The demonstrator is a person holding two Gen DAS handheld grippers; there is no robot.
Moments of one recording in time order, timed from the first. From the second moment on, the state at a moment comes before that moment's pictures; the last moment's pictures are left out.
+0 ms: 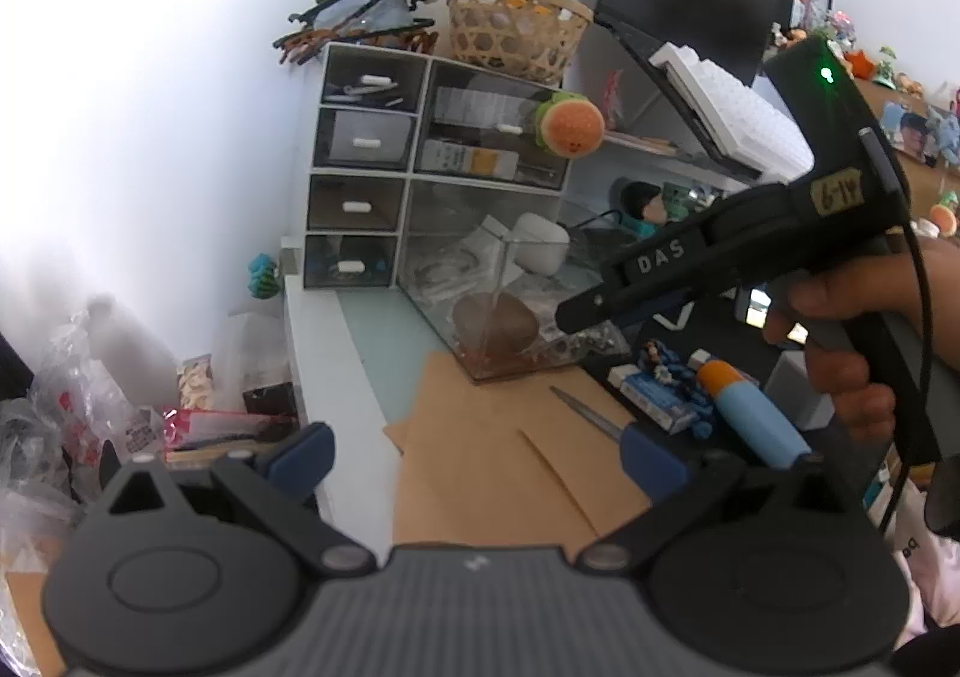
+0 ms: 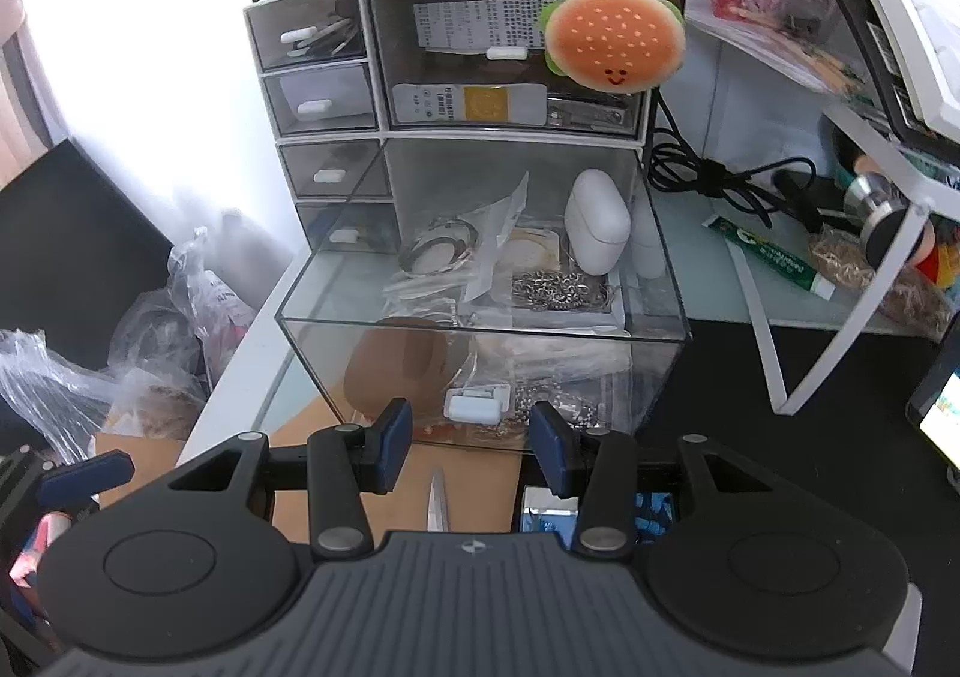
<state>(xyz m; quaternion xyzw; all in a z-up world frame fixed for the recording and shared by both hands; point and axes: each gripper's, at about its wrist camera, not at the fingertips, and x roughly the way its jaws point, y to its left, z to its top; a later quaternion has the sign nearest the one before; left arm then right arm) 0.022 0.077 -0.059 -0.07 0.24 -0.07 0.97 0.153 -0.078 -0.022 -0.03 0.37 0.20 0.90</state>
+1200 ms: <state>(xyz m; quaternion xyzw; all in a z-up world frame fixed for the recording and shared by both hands) 0.030 0.086 -0.063 -0.08 0.24 -0.05 0.97 0.191 -0.065 -0.020 -0.05 0.36 0.21 0.91</state>
